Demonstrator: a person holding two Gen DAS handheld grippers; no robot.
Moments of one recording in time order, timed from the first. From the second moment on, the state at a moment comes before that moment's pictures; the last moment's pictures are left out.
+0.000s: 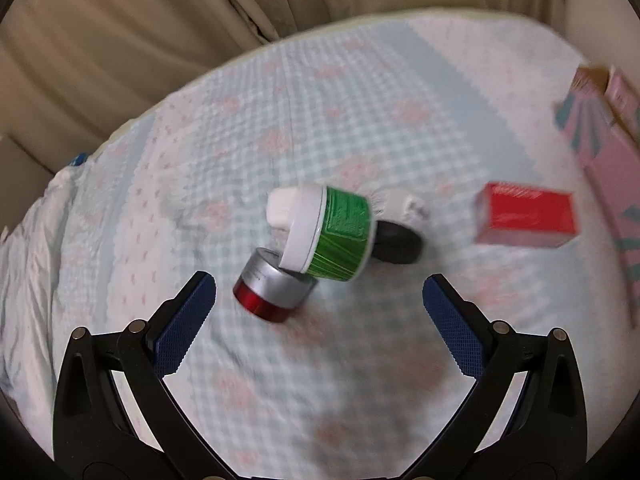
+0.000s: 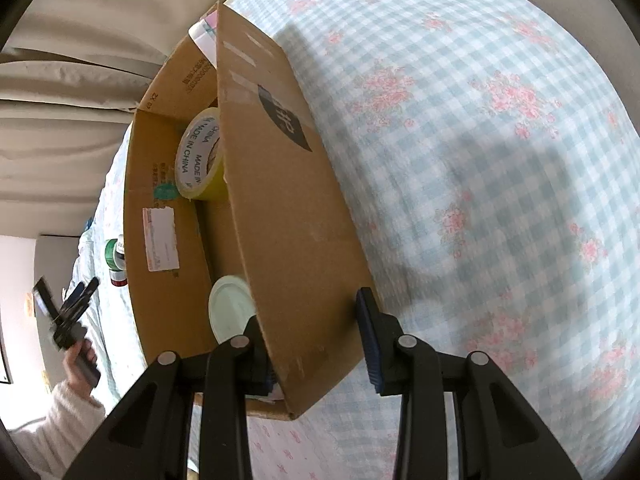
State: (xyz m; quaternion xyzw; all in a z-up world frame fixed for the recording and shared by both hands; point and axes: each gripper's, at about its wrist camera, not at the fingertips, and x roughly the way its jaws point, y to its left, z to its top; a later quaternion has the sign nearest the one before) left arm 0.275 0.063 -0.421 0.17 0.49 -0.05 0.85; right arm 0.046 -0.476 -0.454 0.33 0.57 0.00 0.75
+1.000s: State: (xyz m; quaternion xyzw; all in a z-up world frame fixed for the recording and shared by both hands) left arm 0.315 0.050 -0.480 0.29 0.48 -0.08 0.82; right arm 0.036 -0.478 -0.450 0.35 0.55 -0.03 0.76
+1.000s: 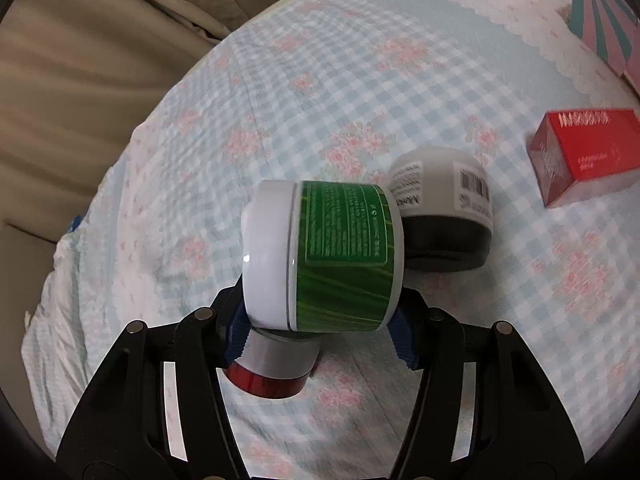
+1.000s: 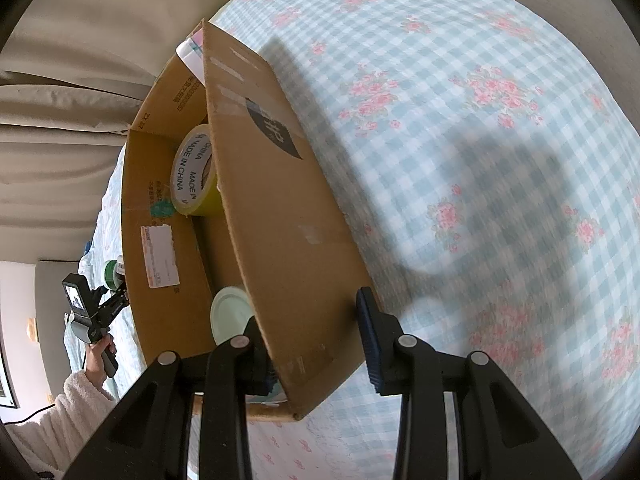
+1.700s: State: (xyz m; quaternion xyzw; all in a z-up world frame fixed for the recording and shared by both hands) left arm 0.292 0.052 -0.382 0.12 0.49 -0.07 0.86; right arm 0.045 -0.478 -0.451 0.35 0.56 -0.04 0.75
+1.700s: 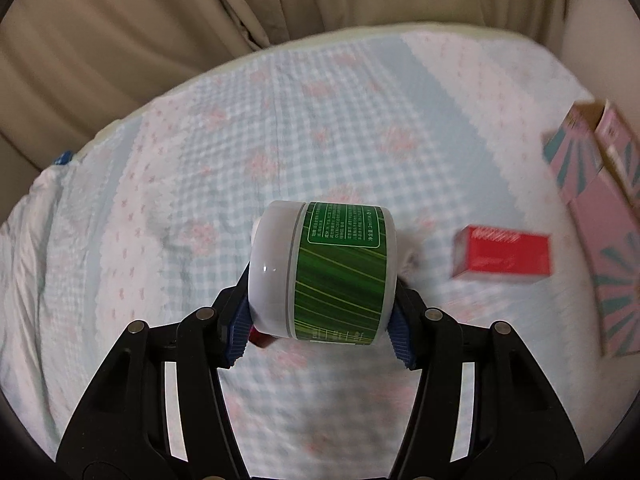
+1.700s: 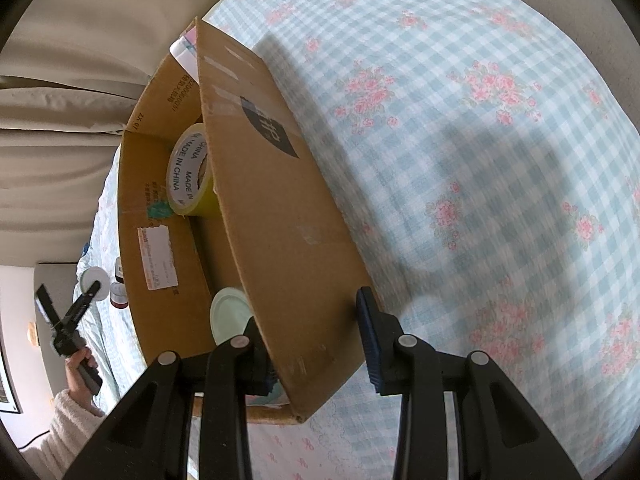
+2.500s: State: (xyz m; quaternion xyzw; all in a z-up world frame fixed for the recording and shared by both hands) left arm 0.228 -0.186 -0.267 0.01 0.44 -0.20 0.88; right arm 0.053 -0.478 -0.453 0.35 0.57 -0.03 0.74
